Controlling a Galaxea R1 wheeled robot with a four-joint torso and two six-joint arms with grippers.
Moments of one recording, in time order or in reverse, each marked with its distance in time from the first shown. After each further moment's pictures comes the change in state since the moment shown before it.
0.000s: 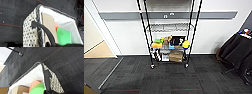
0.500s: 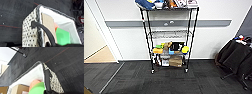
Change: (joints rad) left arm 0.026 -0.009 0.016 -0.003 -0.015 0.003; right arm -0.034 -0.003 0.009 -0.014 0.003 0.000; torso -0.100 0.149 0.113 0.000
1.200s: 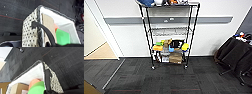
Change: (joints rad) left arm 0.029 -0.005 0.003 0.003 -0.015 0.009; right arm -0.040 0.002 0.002 -0.015 0.009 0.001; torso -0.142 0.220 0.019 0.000
